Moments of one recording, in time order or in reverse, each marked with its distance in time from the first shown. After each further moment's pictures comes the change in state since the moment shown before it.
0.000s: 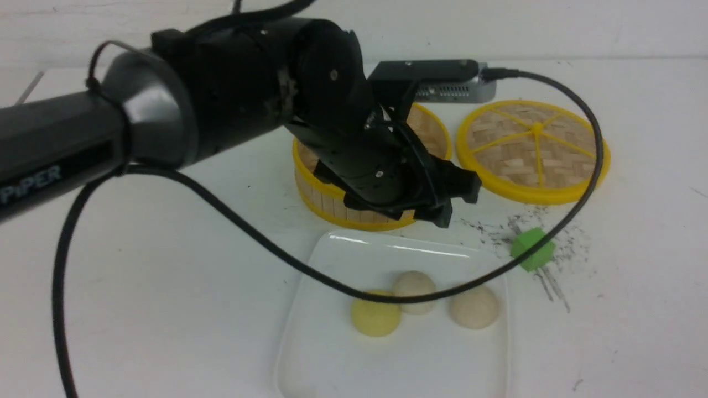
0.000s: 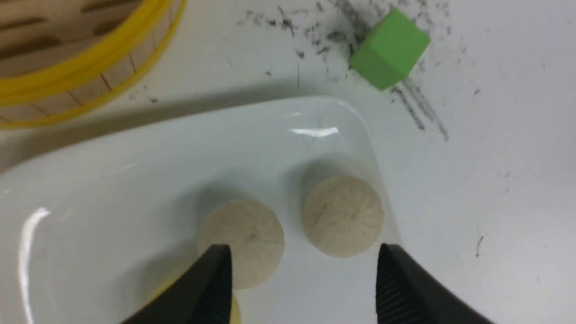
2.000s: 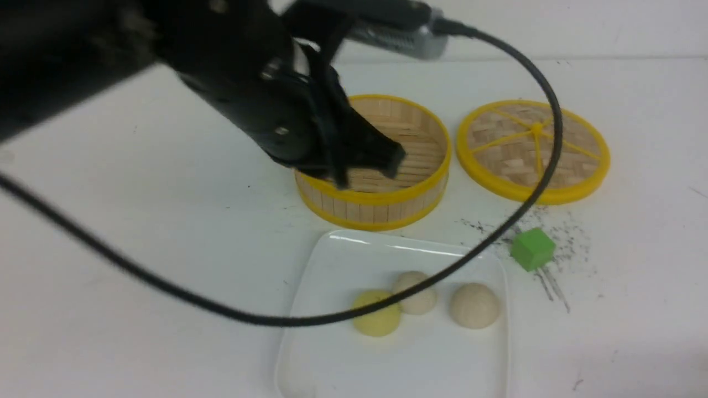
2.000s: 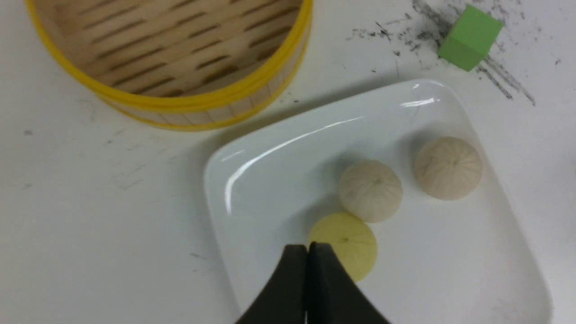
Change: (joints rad) right arm -0.385 -0.087 0.726 0.033 -0.648 0.116; left arm 0.000 -0.267 0.000 0.308 0.222 0.000
